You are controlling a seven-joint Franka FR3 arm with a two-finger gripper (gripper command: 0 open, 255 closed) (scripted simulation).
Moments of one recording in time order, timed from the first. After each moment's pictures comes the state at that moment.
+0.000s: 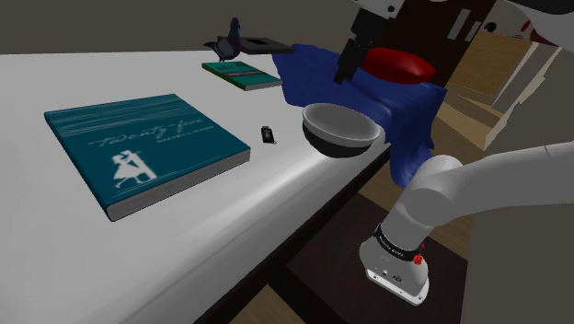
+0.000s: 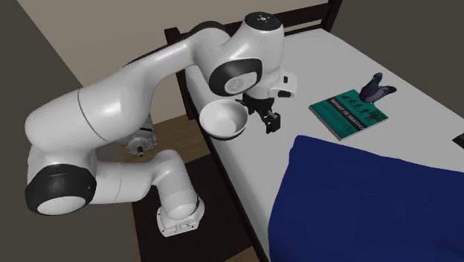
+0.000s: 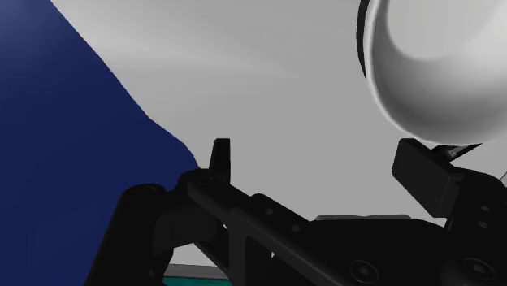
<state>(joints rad) -0.01 -0.79 -0.02 -2.26 0.04 1.60 -0.17</state>
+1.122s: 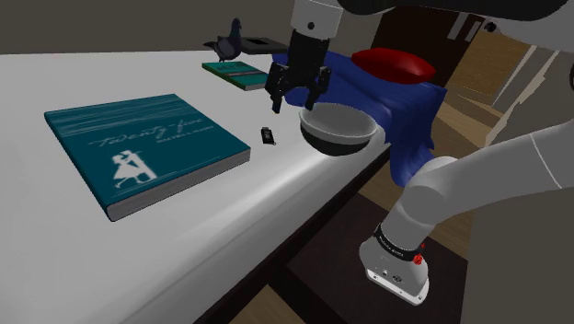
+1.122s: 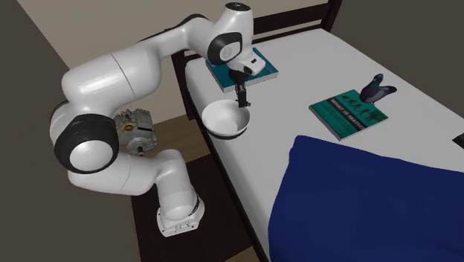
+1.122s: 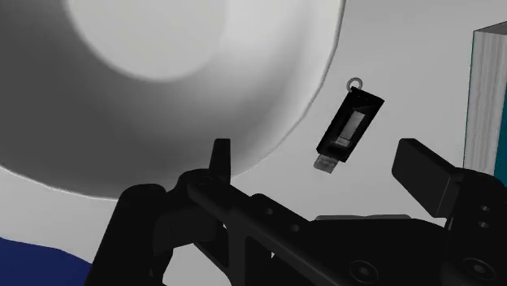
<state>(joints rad) -0.09 -0.62 0.43 -2.20 0.23 1.67 0.58</state>
